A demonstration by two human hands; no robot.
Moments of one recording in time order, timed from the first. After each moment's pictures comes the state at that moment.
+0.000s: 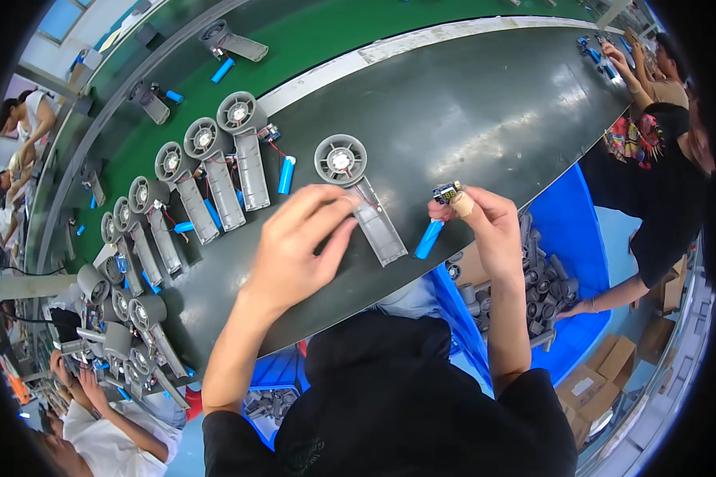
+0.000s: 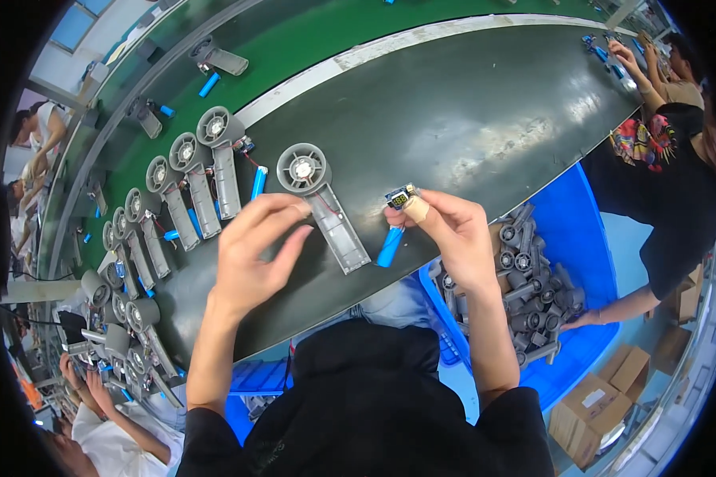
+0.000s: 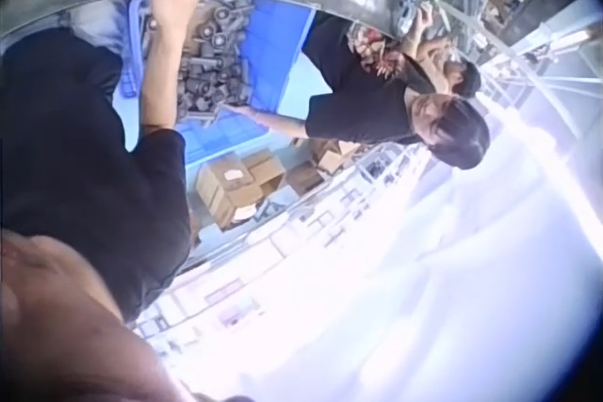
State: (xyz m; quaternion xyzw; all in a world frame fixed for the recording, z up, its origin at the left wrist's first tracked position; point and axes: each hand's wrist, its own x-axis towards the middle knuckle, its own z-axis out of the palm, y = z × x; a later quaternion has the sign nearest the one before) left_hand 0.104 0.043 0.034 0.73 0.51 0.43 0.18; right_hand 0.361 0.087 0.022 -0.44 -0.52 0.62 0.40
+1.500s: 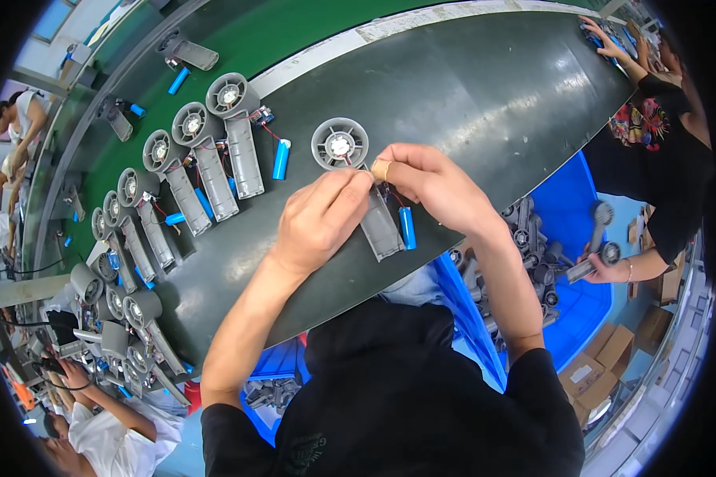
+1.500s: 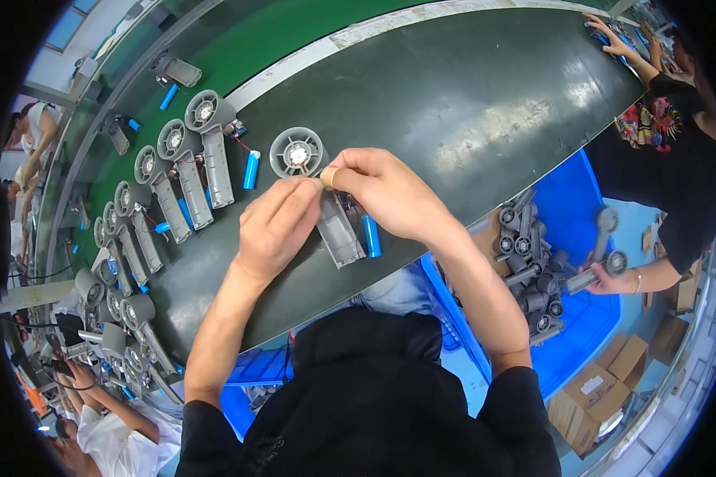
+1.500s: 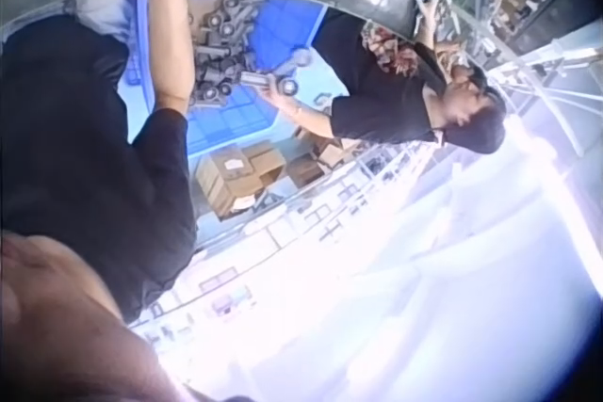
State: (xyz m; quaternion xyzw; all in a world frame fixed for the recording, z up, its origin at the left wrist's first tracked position) left_hand 0.115 0.075 -0.020 0.77 0.47 0.43 0.03; right_hand 0.295 0.152 0.028 -0.45 -0.56 0.69 0.11
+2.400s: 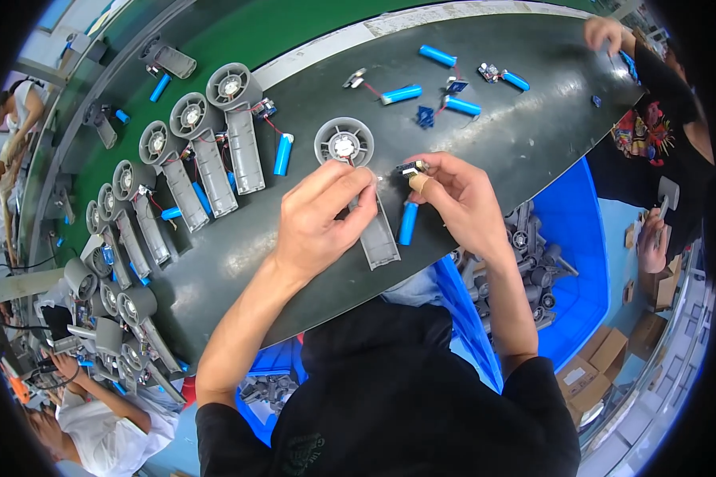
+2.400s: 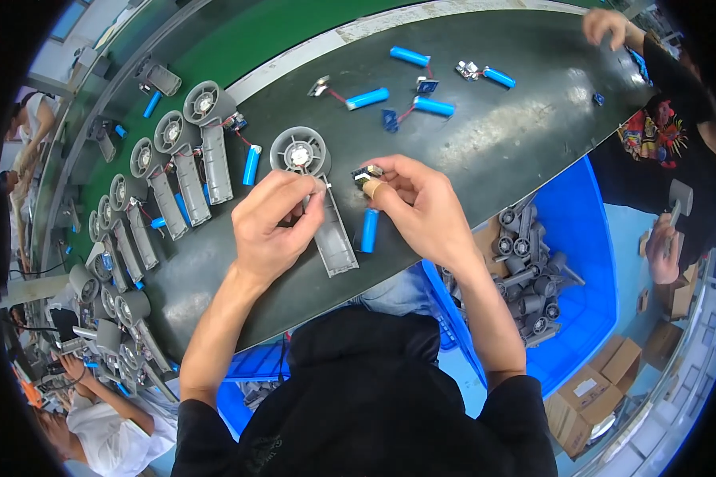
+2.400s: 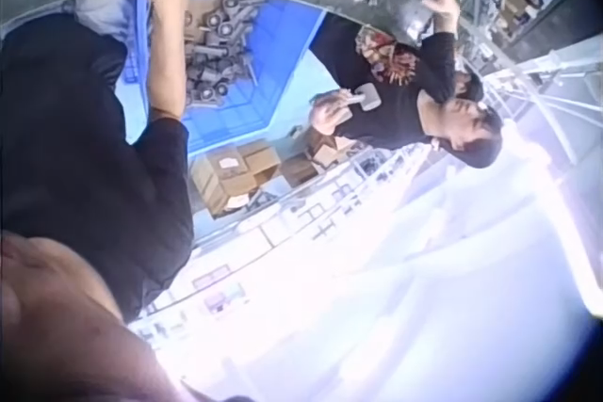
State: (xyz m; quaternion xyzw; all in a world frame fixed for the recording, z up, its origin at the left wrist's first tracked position) left_hand 0.107 0.070 -0.020 0.66 0.54 0.49 0.18; right_hand 0.307 0.129 -0.003 -0.48 -0.54 0.65 0.23
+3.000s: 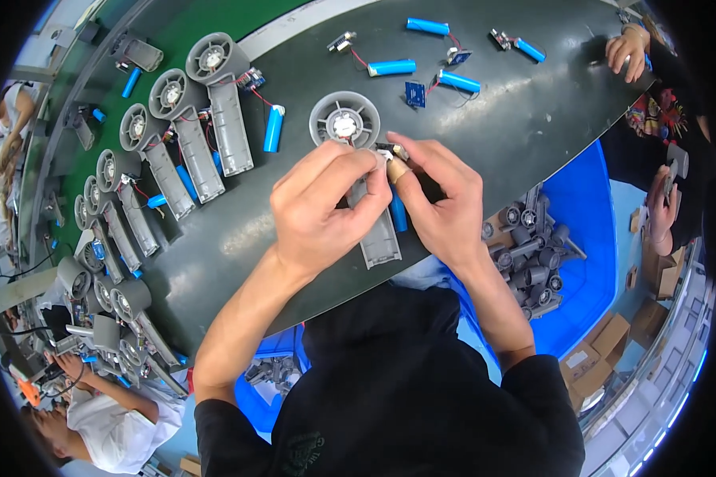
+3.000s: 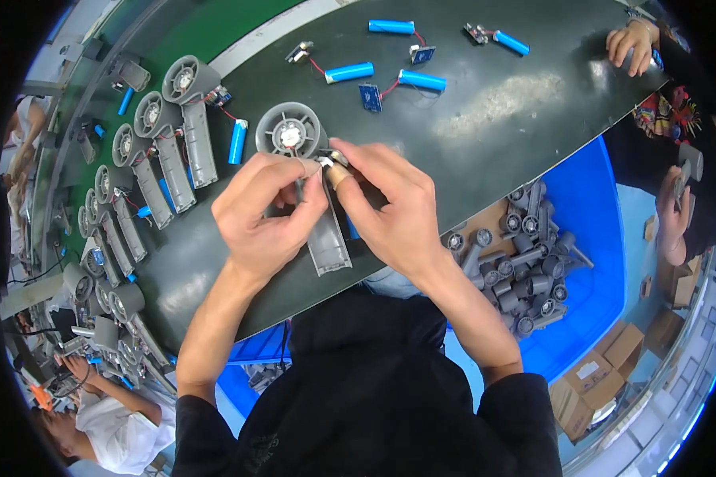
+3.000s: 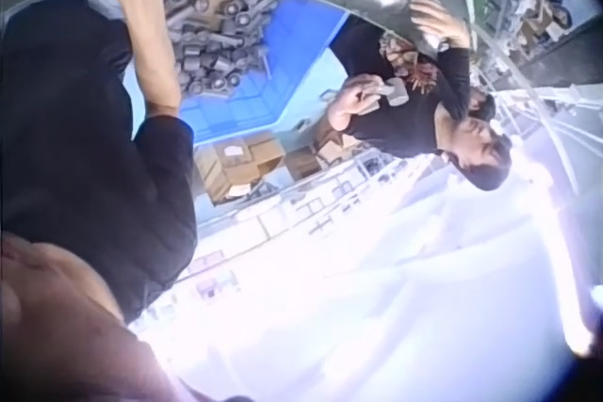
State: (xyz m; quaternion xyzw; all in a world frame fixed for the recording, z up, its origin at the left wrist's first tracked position) left_hand 0.113 0.067 -0.021 0.63 0.54 0.53 0.15; right_hand 0.272 0.097 -0.023 -0.44 -0.70 0.42 0.37
